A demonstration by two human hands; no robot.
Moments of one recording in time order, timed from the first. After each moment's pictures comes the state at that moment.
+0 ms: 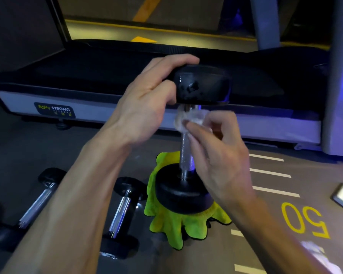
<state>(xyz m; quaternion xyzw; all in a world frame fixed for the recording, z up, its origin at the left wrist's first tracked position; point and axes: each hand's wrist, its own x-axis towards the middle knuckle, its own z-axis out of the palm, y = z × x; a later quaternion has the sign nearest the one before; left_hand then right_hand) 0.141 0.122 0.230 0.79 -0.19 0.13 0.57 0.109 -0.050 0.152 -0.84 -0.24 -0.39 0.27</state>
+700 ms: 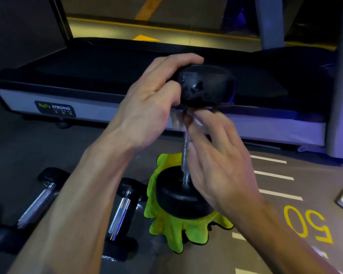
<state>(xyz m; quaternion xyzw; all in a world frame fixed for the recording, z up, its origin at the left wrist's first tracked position) 0.145 0.119 0.228 0.80 -0.19 0.15 0.55 0.106 -0.049 0.158 -0.89 -0.25 -0.36 0.13</state>
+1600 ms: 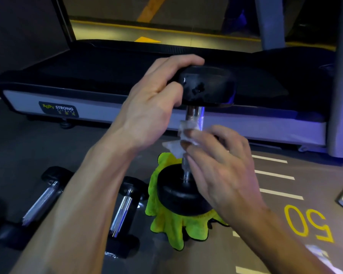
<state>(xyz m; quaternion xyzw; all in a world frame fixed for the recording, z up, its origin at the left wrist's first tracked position) 0.135 0.114 0.230 0.79 -0.19 0.15 0.56 0.091 -0.062 0.148 -0.87 -0.28 -0.39 0.11</state>
